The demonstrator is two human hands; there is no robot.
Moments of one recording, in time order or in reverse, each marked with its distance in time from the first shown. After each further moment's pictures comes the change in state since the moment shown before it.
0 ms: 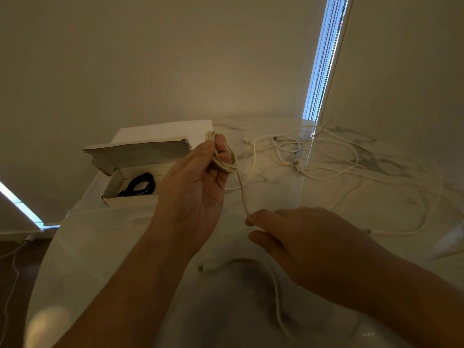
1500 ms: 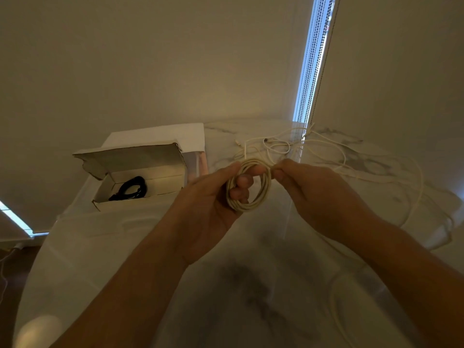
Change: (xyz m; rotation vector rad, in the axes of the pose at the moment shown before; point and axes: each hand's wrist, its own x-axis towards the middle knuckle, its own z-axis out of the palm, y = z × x) left_hand -0.009 -0.013 0.007 0.270 -0.222 -0.395; right_hand 0.019 0.071 0.001 0.020 0.313 0.218
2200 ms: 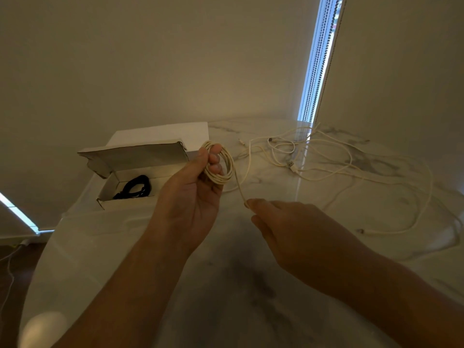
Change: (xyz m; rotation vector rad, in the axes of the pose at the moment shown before) left_hand 0.009 0.008 -0.019 -0.354 0.280 0.266; right_hand -0.024 -0.058 0.004 0.004 -0.275 -0.105
